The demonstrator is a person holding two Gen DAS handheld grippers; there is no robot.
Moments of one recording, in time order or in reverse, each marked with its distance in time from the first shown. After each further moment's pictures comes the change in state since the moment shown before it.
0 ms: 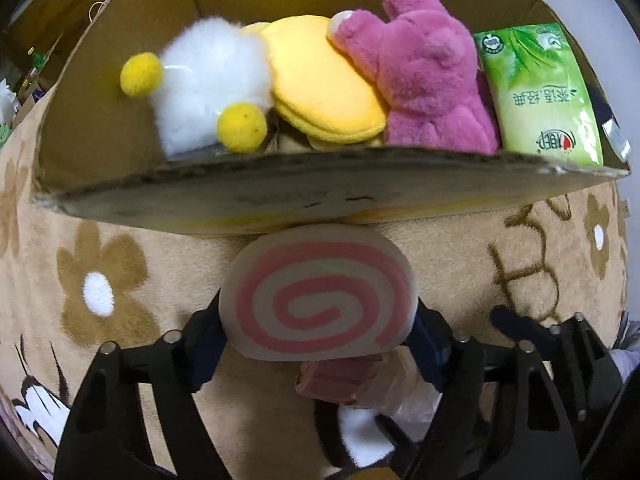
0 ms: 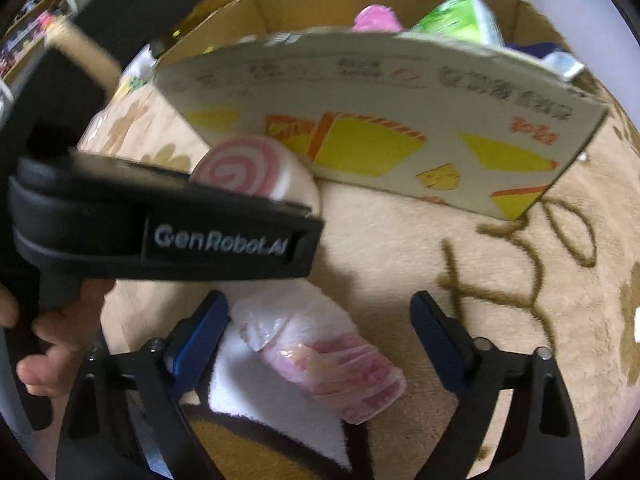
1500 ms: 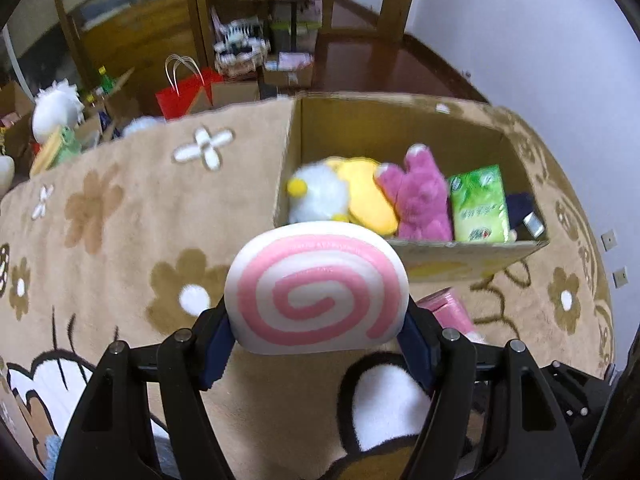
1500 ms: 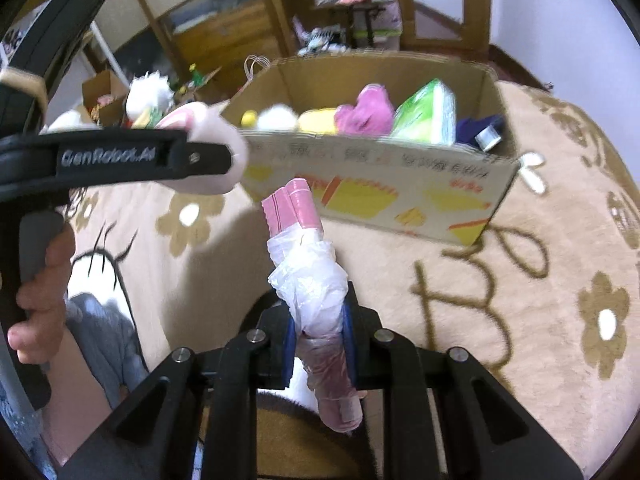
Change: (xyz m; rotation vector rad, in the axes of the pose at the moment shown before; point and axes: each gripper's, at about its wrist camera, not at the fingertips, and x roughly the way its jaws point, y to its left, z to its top) left arm -0.126 0.031 -0.044 -0.136 -0.361 0.060; right arm -0.089 -0.003 -0.018 0.006 -0.166 0.006
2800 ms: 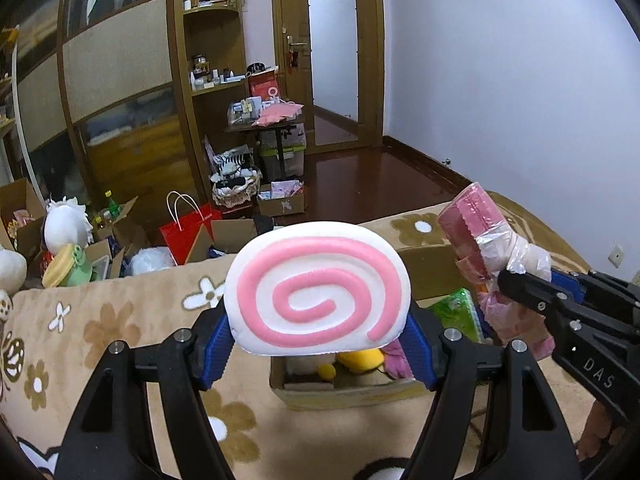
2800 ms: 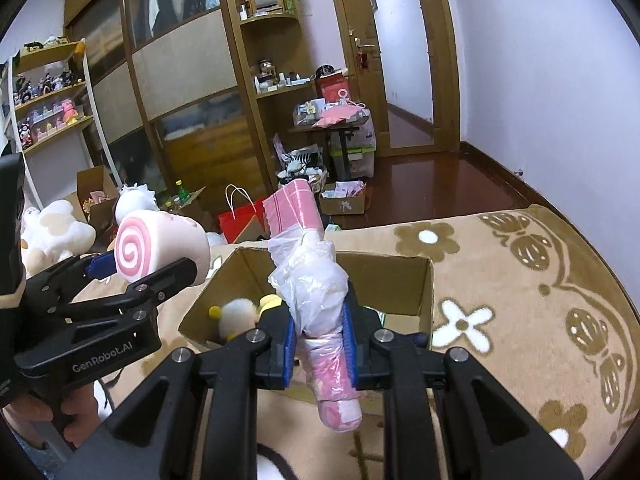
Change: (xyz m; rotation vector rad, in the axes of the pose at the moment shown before) left arm -0.043 -0.032 0.034 0.141 -0.442 0.030; right arm -0.043 -0.027 0.099 0.012 -0.412 -0.063
